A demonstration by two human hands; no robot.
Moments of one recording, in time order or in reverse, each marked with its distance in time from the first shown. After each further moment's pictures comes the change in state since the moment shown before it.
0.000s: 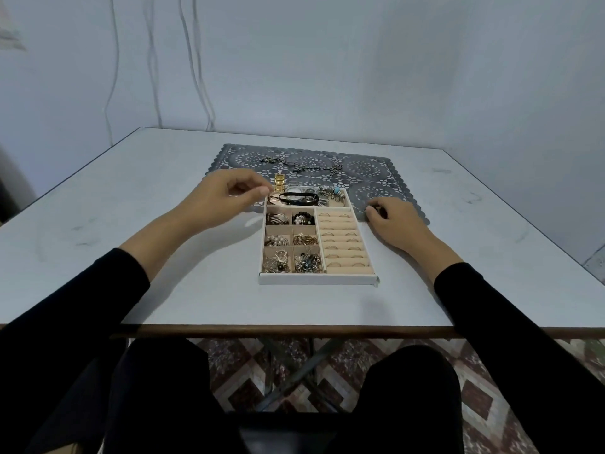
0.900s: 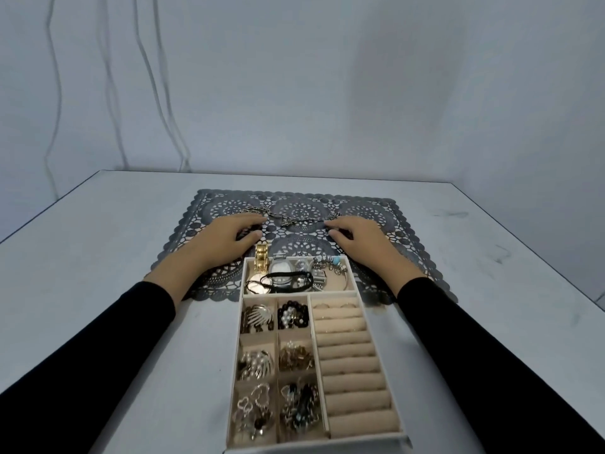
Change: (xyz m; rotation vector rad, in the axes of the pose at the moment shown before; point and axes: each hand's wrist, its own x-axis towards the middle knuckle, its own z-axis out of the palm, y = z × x) left_hand 0.137 -0.098 0.015 0.504 -0.153 -0.080; right_hand 0.134 -0.001 0.041 0.029 -0.109 -0.124
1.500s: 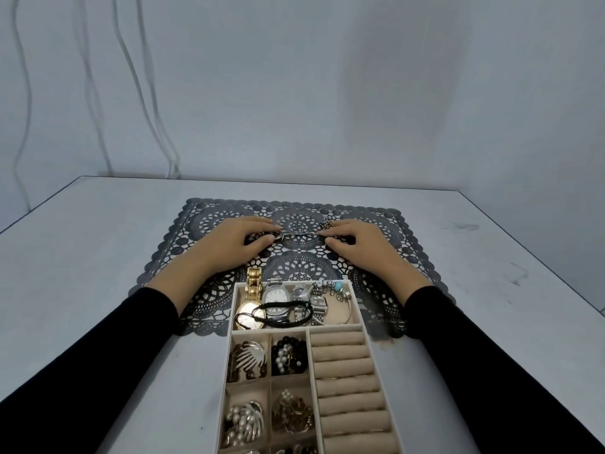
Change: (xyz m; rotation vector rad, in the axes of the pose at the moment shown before) left_hand 0.044 -0.004 0.009 -0.010 -0.022 0.103; right_hand 0.030 0.014 -0.002 0.142 -0.047 0.033
